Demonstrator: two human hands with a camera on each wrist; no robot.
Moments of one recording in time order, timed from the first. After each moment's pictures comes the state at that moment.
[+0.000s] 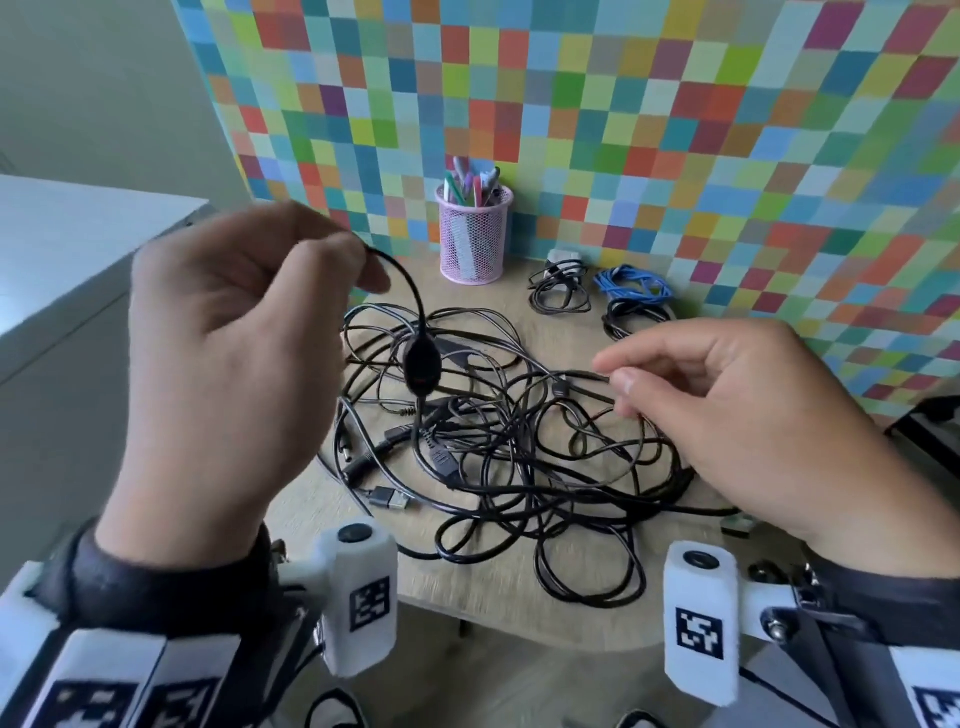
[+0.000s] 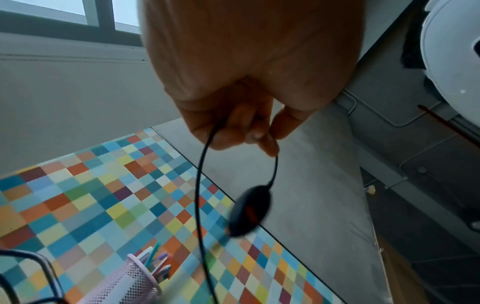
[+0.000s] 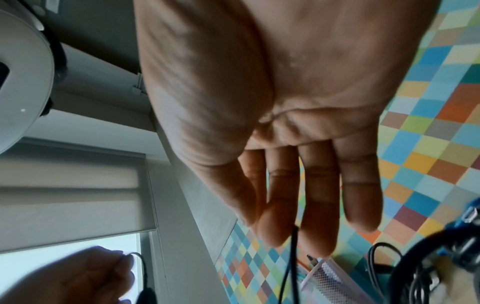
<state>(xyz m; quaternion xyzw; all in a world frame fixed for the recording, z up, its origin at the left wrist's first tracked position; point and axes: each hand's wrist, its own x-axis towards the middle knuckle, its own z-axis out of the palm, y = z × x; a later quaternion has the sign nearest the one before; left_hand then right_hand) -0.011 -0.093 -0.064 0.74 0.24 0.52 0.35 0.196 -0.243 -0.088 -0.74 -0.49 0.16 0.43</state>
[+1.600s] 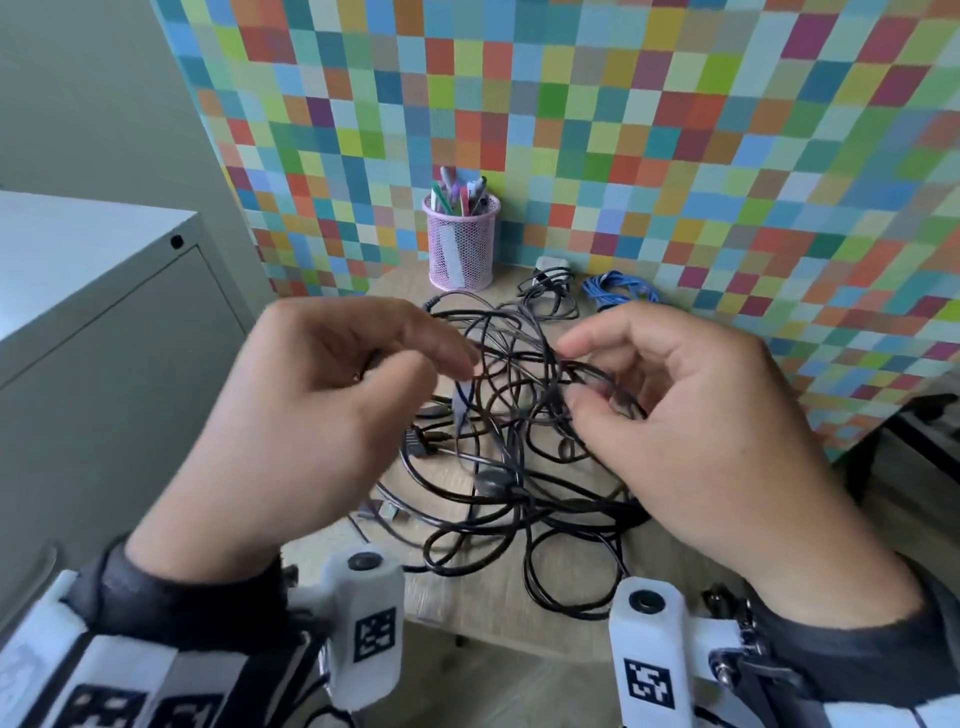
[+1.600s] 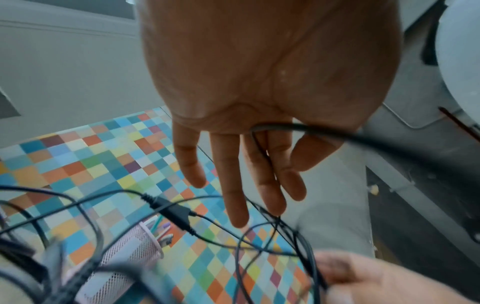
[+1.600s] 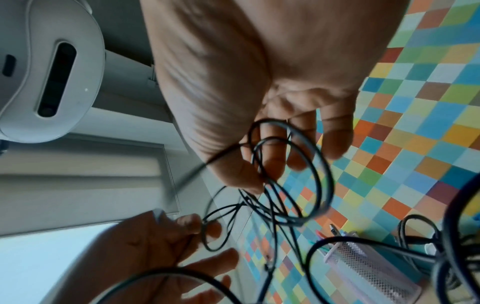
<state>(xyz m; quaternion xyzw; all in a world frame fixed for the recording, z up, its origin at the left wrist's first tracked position) -0.003 -0.099 -0.079 0.80 0.21 0.37 0.43 0.171 -0.236 -0.094 -0.71 -0.51 0.04 0.49</state>
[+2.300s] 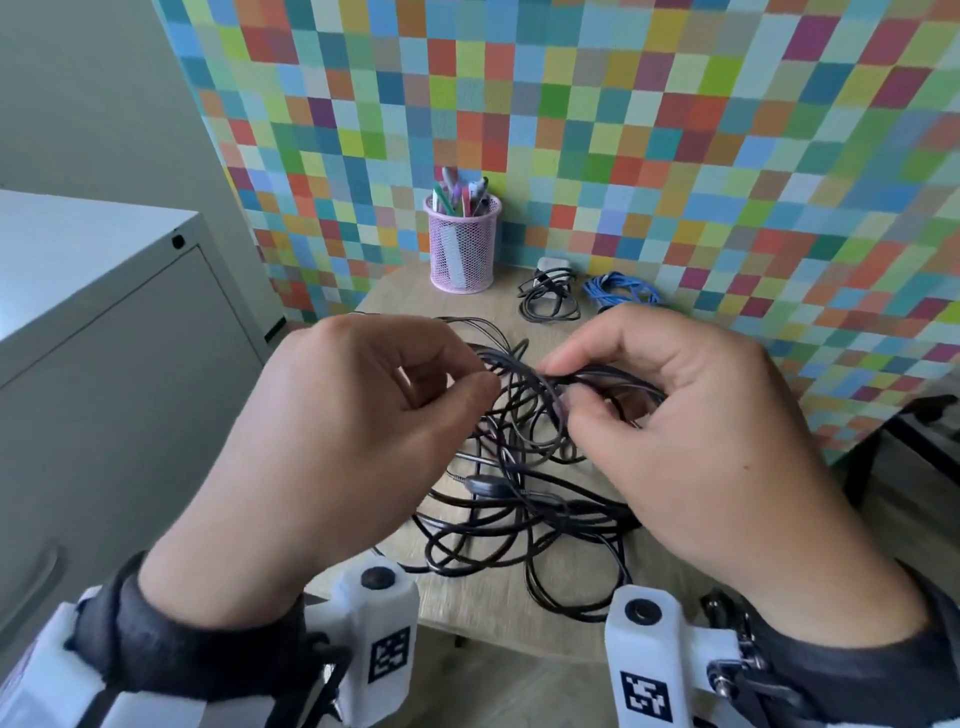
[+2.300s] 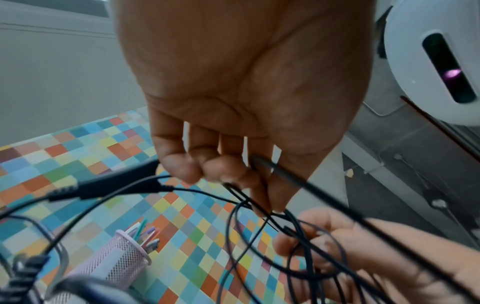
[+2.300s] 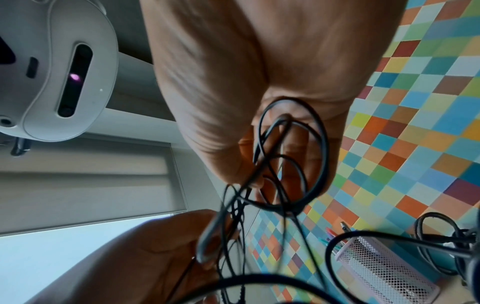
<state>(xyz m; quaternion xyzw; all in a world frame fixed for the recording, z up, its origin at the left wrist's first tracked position) 0.002 -0.111 -0.079 0.86 0.29 0.32 0.27 0.165 -0.234 -0.094 -0.68 -0.53 0.05 0.50</state>
